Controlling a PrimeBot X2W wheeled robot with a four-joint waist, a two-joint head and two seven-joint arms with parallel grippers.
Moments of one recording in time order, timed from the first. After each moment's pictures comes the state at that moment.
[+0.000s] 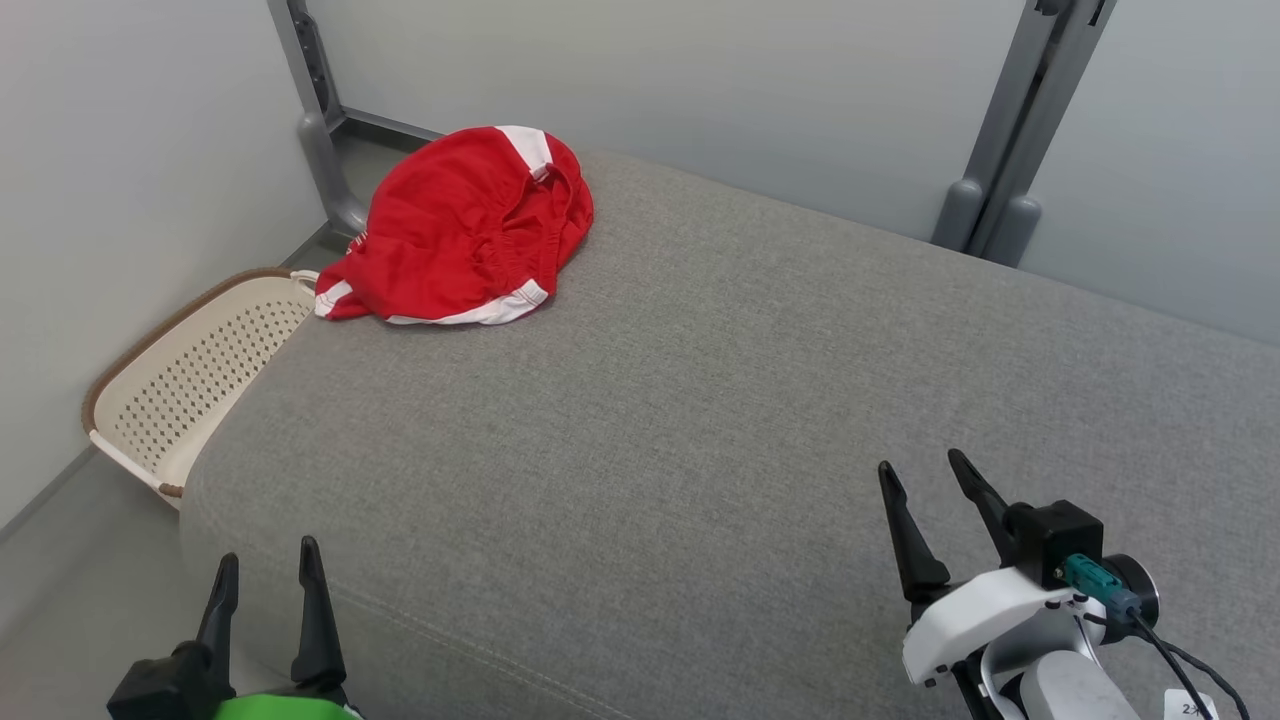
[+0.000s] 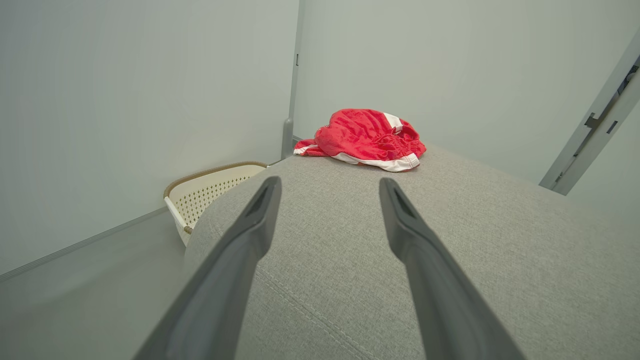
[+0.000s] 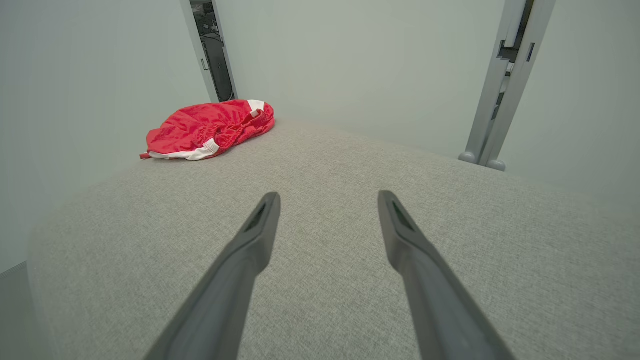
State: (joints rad) left arm 0.09 0.05 0.06 0.18 -0.26 -0.07 -0.26; right arm -0.11 -0.05 0.11 0.33 0.14 0.13 -0.21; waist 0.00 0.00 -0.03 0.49
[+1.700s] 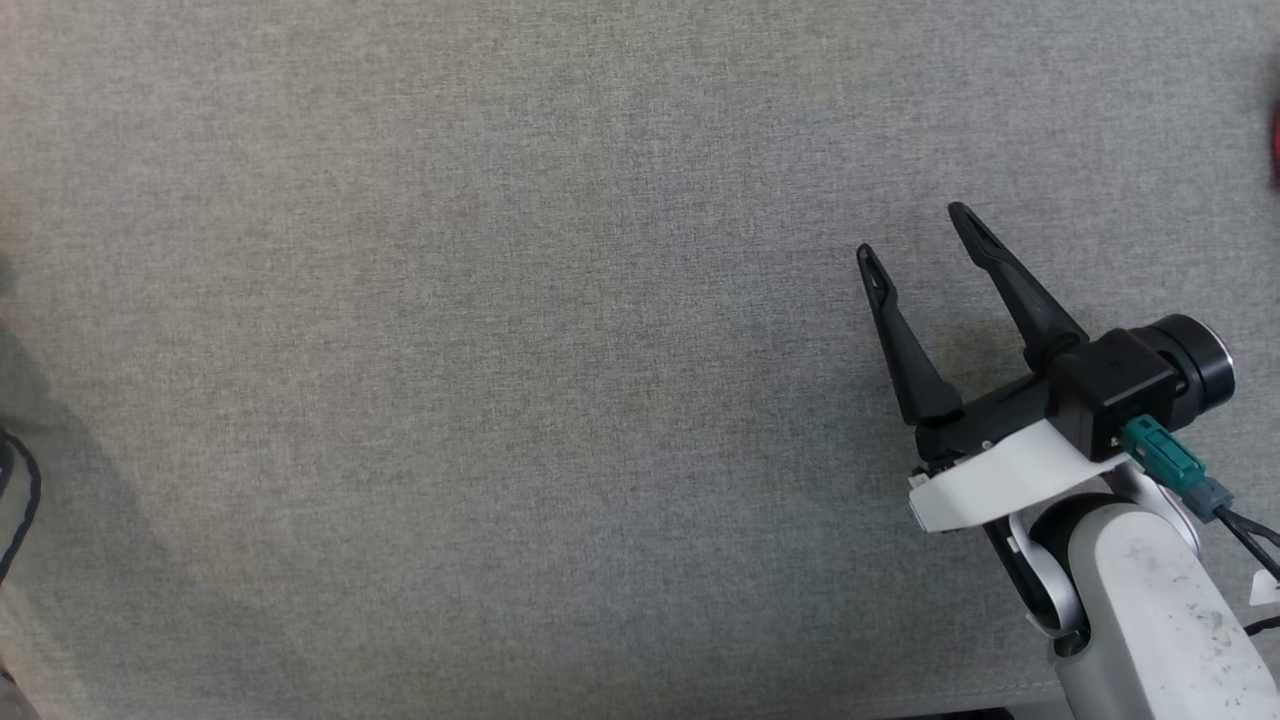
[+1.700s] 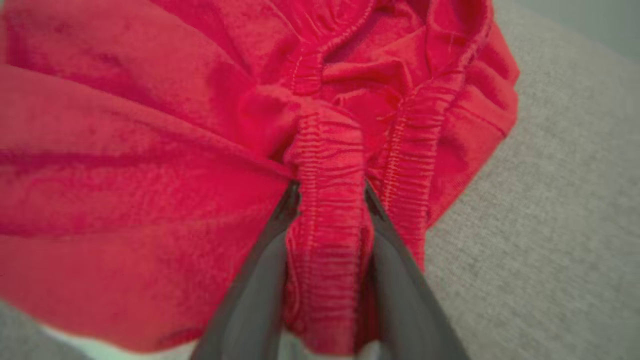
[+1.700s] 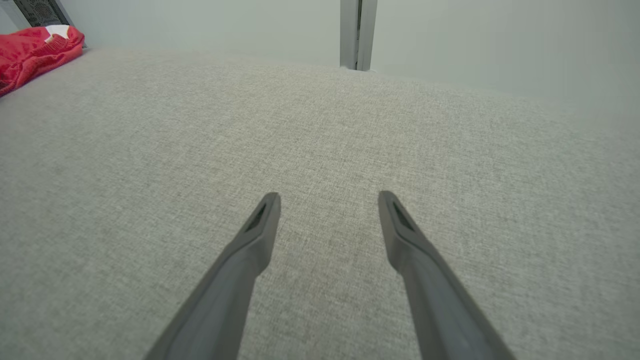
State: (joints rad) left arm -0.94 0.38 0.23 0.97 -0.46 0.13 0.11; right arm -0.27 -0.17 0.22 -0.16 0.07 0.13 -0.02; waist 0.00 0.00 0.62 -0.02
